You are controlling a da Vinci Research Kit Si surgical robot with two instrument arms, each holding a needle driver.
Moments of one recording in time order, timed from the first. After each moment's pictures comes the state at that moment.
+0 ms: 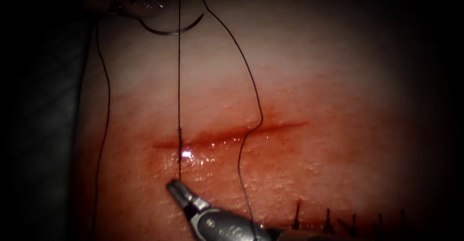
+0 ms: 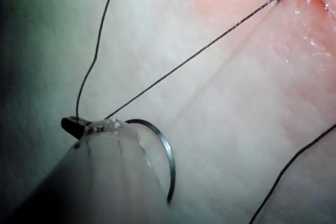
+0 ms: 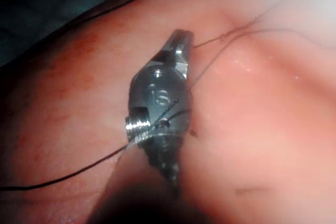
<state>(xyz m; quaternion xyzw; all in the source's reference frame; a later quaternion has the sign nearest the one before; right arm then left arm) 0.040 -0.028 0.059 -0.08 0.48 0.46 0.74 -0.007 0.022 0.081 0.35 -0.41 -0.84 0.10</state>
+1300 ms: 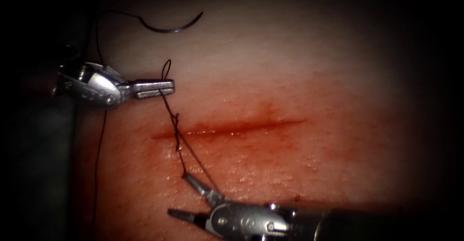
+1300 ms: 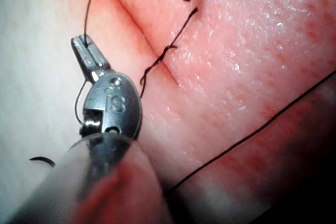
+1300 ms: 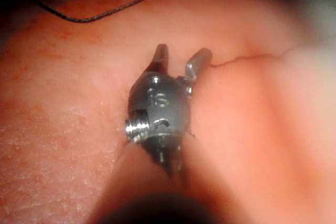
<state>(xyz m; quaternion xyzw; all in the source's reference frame) 0.037 -0.024 0.062 -0.10 0.51 0.25 0.82 -0.005 0.003 0.065 0.66 -0.13 -0.74 0.07</state>
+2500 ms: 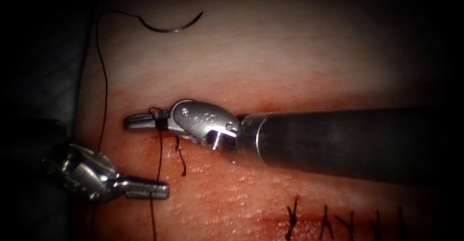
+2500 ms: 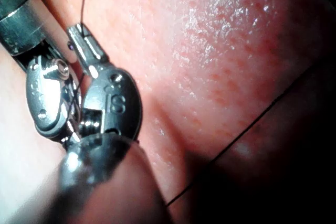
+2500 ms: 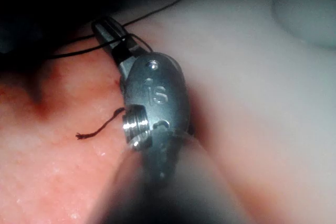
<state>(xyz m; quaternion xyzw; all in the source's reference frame) 0.043 -0.008 0.071 0.22 0.71 0.25 0.62 -0.006 -0.007 0.059 0.72 -0.07 -0.68 0.09</state>
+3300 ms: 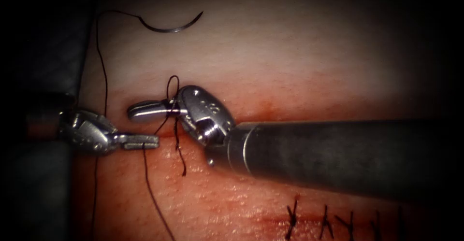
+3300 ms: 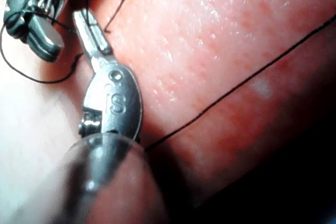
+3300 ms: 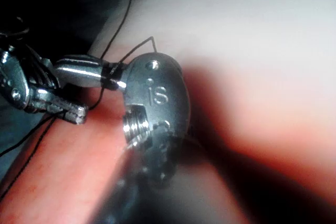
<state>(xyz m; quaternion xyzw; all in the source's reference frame) 0.041 -0.007 0.070 0.33 0.78 0.26 0.47 -0.003 -0.004 0.070 0.74 -0.05 -0.67 0.02</state>
